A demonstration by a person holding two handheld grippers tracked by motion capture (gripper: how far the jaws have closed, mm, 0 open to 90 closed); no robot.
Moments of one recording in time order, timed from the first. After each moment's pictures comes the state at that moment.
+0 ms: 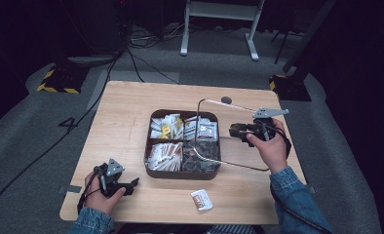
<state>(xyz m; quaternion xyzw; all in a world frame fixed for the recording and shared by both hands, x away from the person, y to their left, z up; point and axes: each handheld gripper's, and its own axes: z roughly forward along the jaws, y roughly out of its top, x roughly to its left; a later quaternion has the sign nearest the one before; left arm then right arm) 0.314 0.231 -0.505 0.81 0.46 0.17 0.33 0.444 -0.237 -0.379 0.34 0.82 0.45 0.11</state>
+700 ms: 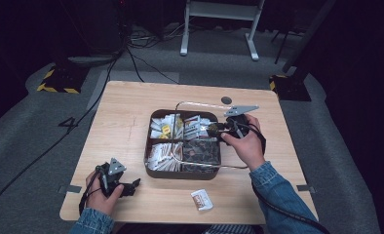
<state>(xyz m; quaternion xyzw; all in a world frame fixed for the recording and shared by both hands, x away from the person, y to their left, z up) 0.316 0.227 -0.506 0.81 0.46 0.17 0.33 0.446 -0.165 -0.376 0.31 0.85 0.42 0.11</state>
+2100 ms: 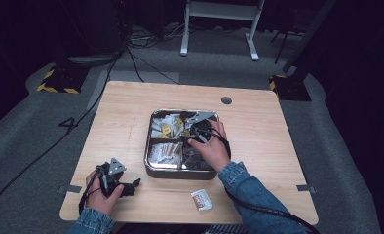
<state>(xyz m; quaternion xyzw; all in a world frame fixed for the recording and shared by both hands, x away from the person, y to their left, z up) 0.317 0.227 -0.506 0.81 0.45 0.17 0.33 0.456 -0.074 -0.422 0.29 0.87 0.37 0.13</state>
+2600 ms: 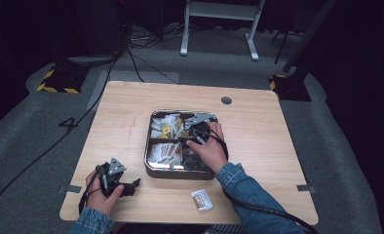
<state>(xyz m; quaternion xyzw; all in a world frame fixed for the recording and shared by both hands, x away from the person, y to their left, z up) 0.317 0.228 -0.506 0.81 0.45 0.17 0.33 0.460 -0.071 -0.436 0.29 0.87 0.37 0.13</state>
